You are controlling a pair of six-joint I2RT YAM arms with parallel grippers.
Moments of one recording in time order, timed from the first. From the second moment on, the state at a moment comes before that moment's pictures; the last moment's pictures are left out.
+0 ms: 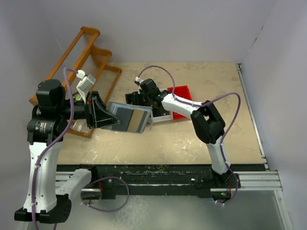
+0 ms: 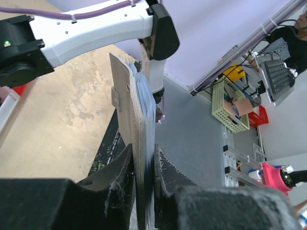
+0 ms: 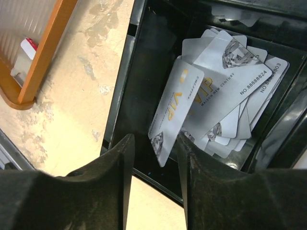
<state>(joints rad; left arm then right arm) -0.07 0.92 1.41 -0.85 1.33 -0.22 0.74 2.13 1.64 -0.26 -0.20 0.49</state>
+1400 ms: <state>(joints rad) -0.07 0.91 1.38 -0.69 1.44 -0.36 0.83 1.01 0.83 0.60 -0.57 0.97</state>
